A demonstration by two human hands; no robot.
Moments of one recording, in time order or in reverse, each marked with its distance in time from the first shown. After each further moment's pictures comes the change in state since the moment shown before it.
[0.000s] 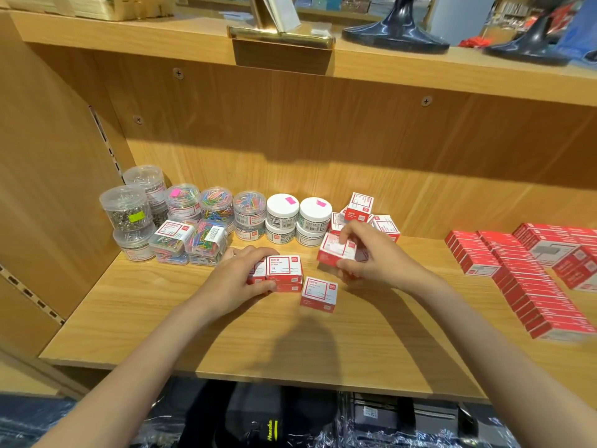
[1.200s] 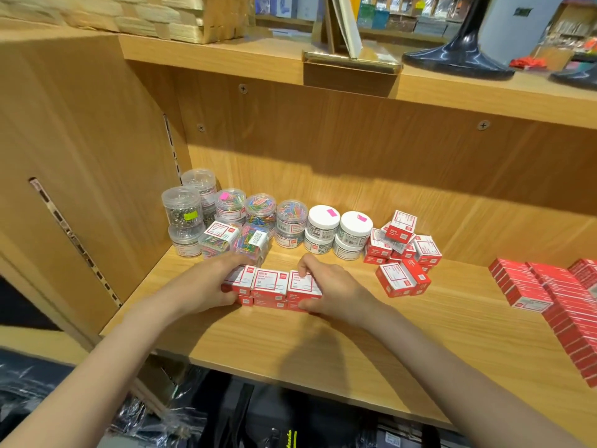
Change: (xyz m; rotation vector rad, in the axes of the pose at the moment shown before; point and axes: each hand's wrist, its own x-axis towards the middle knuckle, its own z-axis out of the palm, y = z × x) left_hand -0.039 -0.052 -0.066 0.156 -0.149 -0.088; right_hand 0.023 -0.079 0.073 -0.042 -0.280 -0.113
